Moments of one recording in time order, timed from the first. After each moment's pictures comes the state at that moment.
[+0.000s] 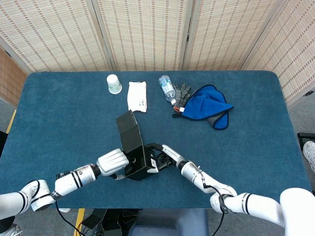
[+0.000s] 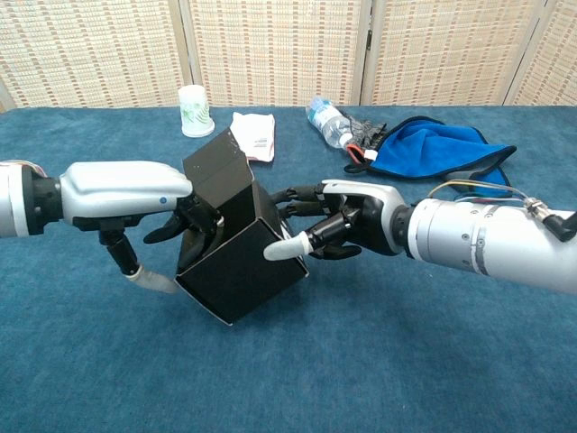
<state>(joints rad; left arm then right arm) -0.90 -1.40 0.12 -1.35 1.81 0.99 -0.32 0.77 -1.69 0.27 -1.37 -1.33 0.54 0.88</state>
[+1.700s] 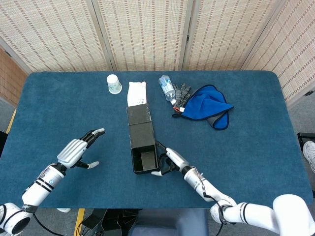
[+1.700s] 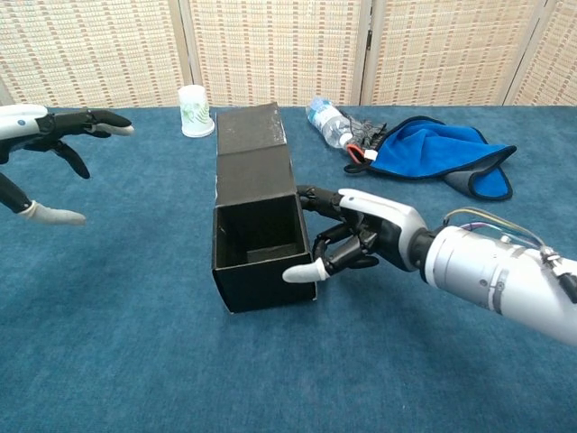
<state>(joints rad) -0.63 -1.23 0.04 -1.52 1.51 1.10 -0.41 0.70 -1.75 0.16 -1.34 -1.35 0.77 0.69</state>
